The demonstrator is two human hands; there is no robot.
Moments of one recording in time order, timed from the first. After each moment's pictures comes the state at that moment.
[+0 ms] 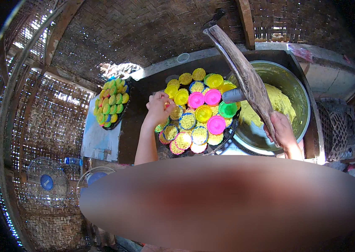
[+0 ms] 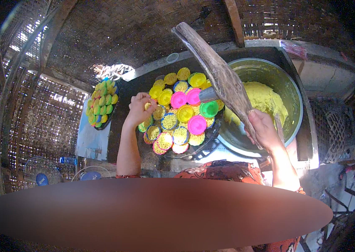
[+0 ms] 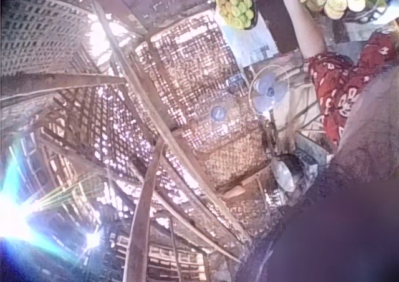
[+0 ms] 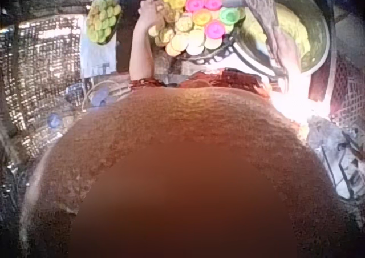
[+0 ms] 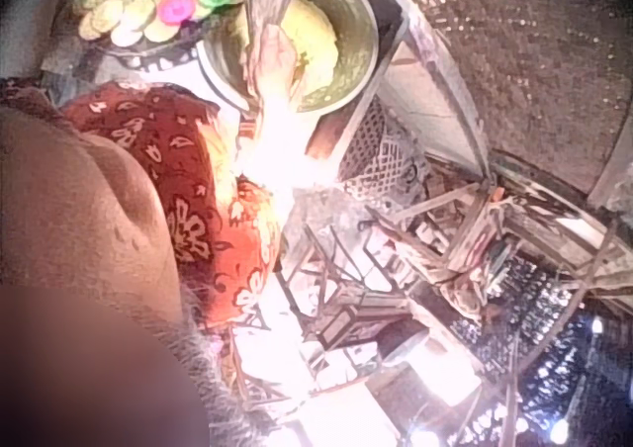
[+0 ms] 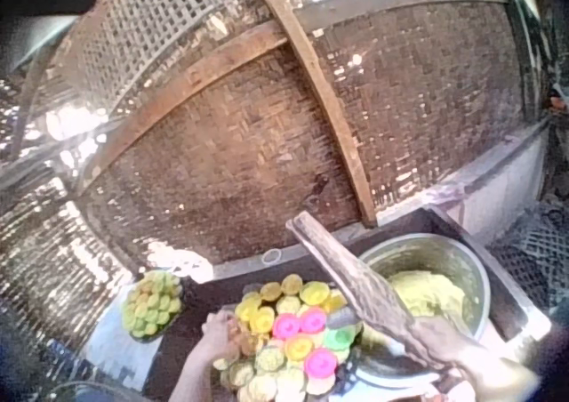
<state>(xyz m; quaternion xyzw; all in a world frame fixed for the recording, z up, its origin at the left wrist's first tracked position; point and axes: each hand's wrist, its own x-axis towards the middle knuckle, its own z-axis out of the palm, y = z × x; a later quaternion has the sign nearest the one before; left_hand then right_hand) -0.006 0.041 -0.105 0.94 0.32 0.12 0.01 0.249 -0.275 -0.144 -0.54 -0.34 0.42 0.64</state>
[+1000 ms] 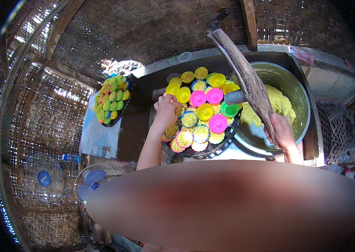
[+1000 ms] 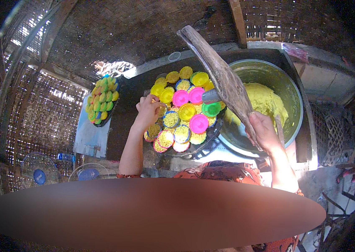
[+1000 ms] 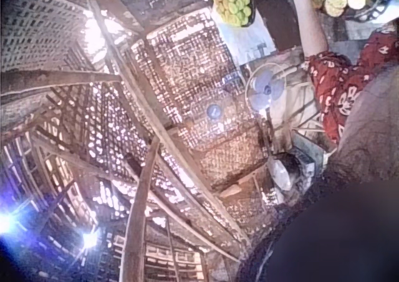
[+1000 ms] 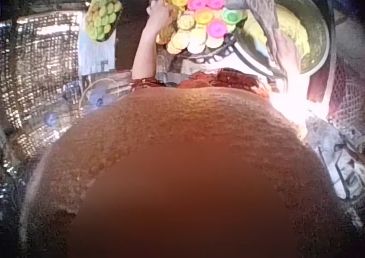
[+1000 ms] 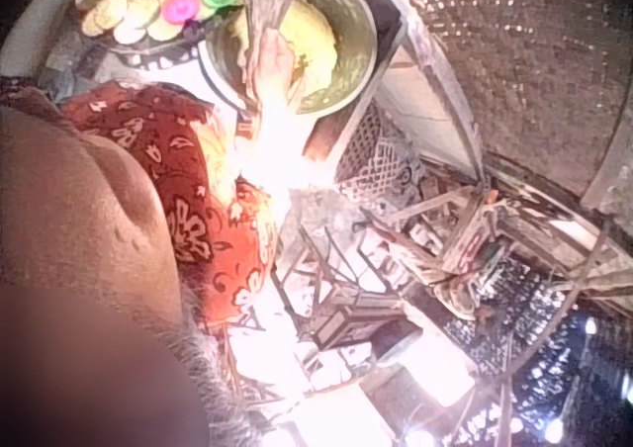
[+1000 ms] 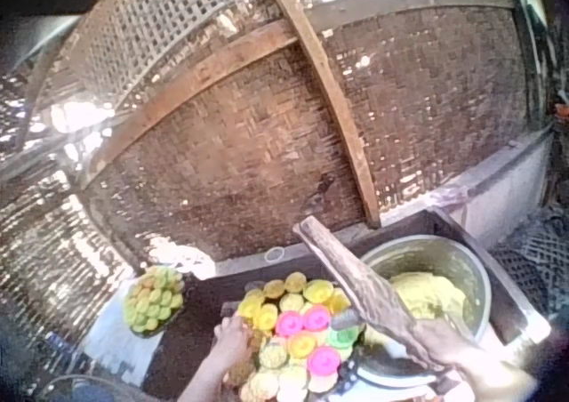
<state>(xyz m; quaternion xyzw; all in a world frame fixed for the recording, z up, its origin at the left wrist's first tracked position) -0.003 0.021 -0.128 0.95 0.29 0.10 -0.04 0.246 -0.273 -0.153 -0.56 -0.36 0.40 0.63</state>
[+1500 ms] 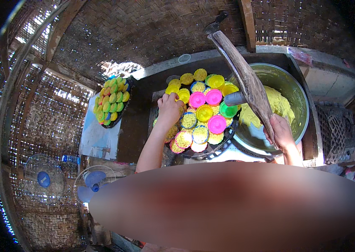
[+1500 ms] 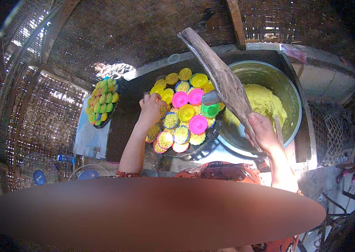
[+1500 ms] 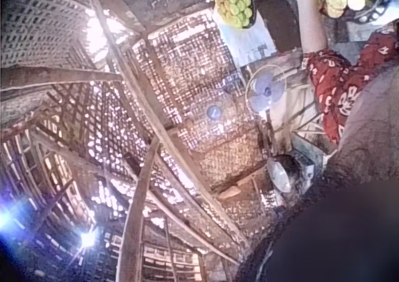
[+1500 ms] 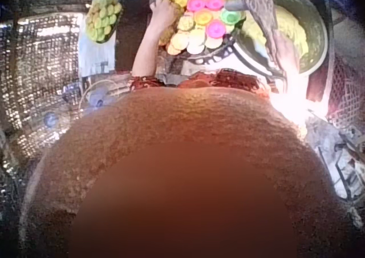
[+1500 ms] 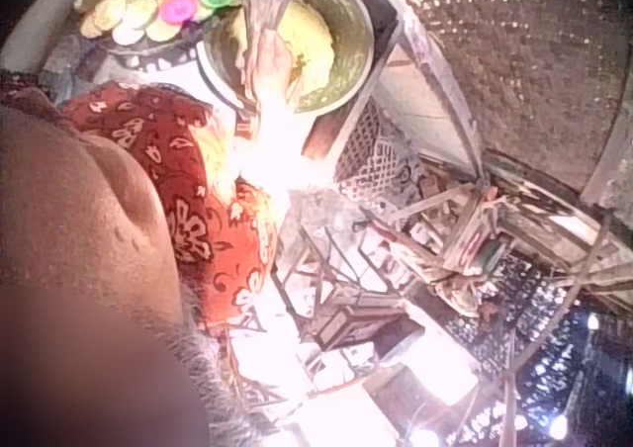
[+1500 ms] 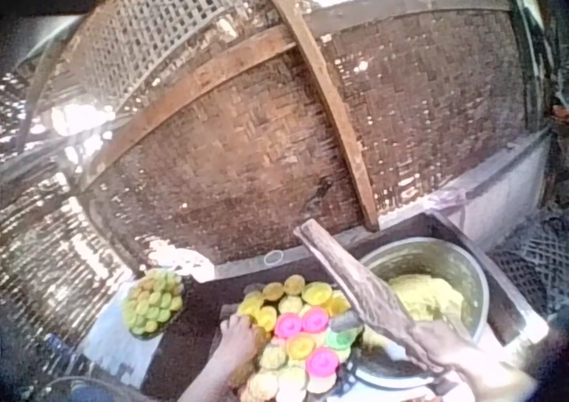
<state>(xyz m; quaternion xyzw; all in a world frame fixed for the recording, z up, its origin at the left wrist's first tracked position) 0.011 0.024 -0.135 0.95 0.25 0.10 -0.13 0.244 -0.276 -0.150 -0.55 -0.33 0.42 0.64</state>
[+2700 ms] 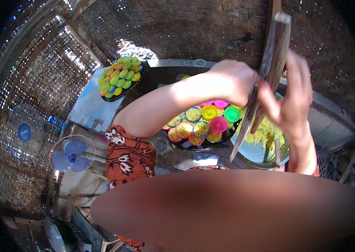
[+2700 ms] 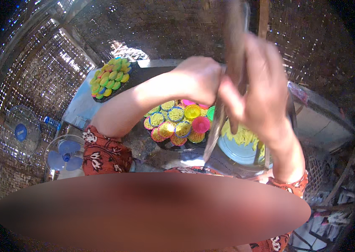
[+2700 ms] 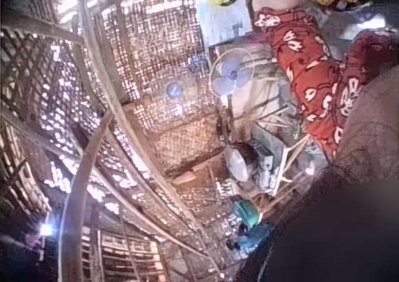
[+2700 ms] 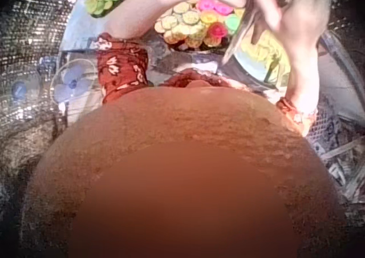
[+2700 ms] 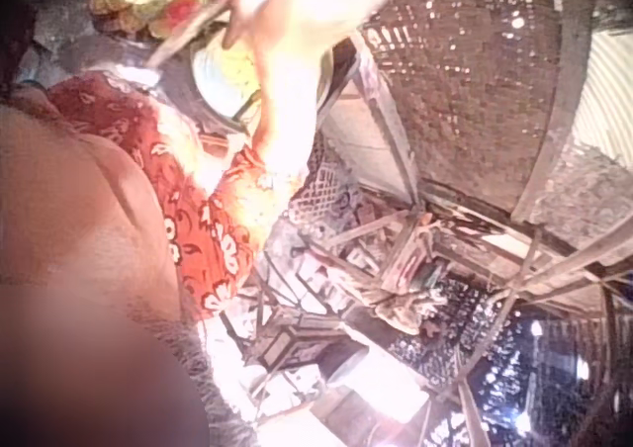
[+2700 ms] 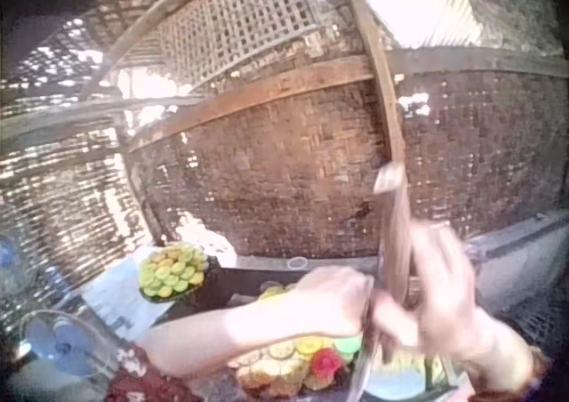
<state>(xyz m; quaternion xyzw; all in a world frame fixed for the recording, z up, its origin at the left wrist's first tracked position) 0.096 -0.119 0.070 0.99 0.14 -0.01 0.00 0.200 -0.231 0.047 -0.48 -0.65 -0.40 0.43</state>
